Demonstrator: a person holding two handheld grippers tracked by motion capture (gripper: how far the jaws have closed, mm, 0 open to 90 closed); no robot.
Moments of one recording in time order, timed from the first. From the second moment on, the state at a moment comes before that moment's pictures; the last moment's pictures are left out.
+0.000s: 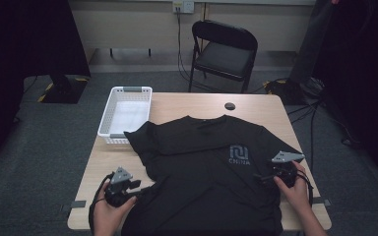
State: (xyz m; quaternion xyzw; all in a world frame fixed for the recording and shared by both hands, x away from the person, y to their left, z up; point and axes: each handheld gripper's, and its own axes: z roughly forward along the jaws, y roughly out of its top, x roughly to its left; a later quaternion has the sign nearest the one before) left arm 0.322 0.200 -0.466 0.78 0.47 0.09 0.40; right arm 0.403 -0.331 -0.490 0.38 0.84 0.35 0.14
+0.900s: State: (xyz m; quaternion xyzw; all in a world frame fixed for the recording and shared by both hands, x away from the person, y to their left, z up) left arm 0.325 0.210 -0.479 0.79 0.49 0.11 0.35; right arm 0.404 -0.332 -0.490 0.38 0.85 0.35 0.14
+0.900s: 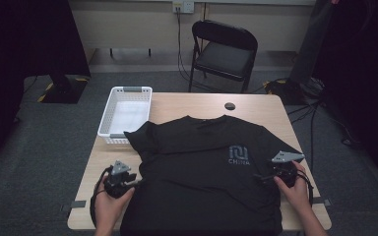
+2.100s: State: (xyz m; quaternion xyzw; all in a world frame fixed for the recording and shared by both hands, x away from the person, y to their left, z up) left arm 0.284 0.211 -0.467 0.82 0.43 0.07 0.37; right arm 0.288 -0.366 -0.458 0.40 0.82 0.37 0.14
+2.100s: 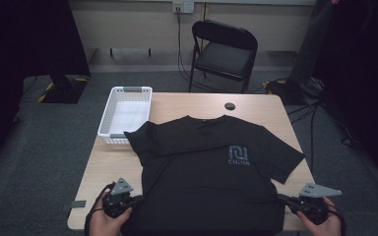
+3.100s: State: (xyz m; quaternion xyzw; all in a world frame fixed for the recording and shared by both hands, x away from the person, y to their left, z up) left arm 0.333 0.163 -0.461 0.85 0.30 0.11 0.41; right arm 0.358 -0.315 -0.488 0.31 0.87 0.36 0.11
